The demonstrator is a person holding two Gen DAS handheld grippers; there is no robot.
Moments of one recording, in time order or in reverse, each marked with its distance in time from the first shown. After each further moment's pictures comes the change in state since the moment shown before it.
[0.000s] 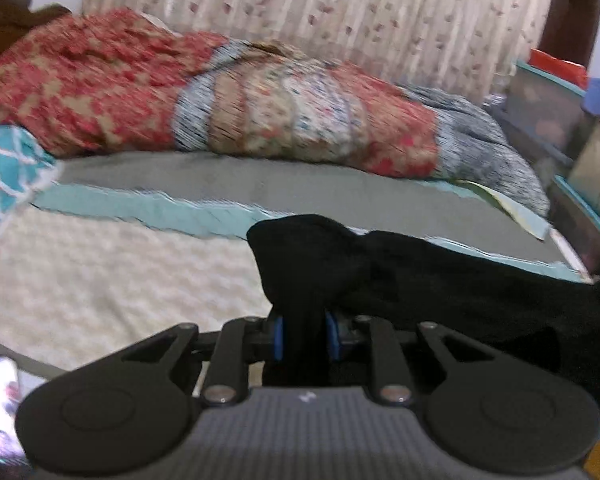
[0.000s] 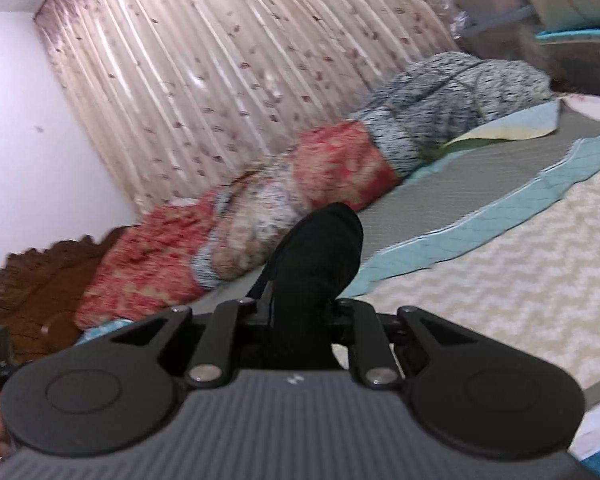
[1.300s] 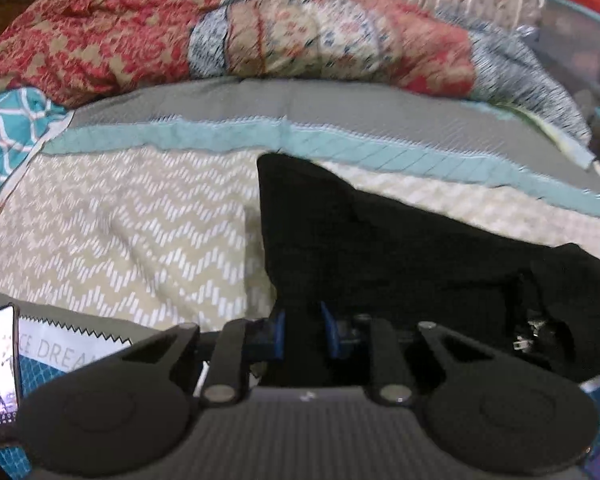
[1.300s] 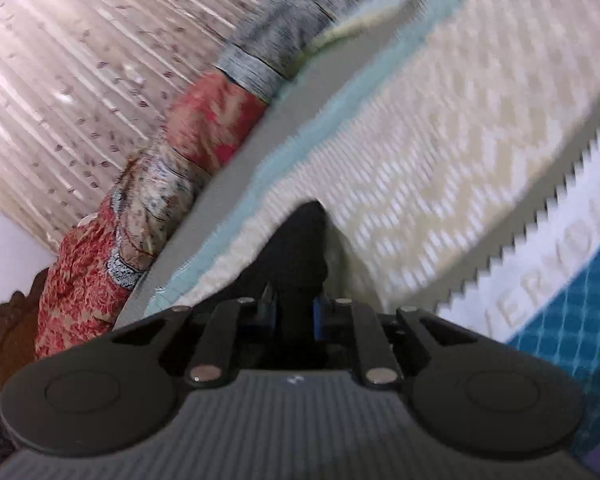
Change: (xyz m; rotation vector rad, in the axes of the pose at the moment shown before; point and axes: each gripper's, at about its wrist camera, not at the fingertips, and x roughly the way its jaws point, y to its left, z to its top) left arm 0.052 -0.014 -0.056 0.040 0.170 0.091; right arm 0.012 -0.043 -0.082 0.318 0.064 -0.289
